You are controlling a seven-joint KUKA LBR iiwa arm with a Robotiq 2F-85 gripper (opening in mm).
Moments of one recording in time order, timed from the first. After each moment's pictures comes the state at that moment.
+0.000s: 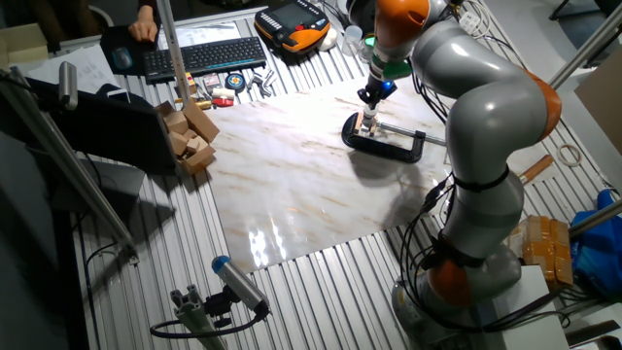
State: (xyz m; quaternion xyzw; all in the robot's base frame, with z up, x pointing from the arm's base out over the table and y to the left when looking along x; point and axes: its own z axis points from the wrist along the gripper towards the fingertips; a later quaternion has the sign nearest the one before) arm 0.591 -0.018 0.221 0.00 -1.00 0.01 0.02
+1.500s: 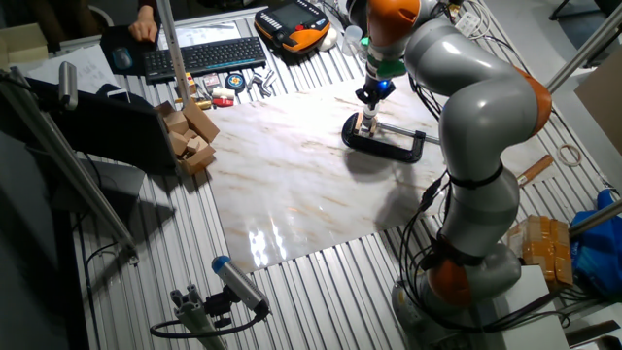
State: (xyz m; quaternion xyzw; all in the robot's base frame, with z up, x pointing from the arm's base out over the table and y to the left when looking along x) arm 0.594 -0.018 0.215 -0.02 -1.00 0.02 0.03
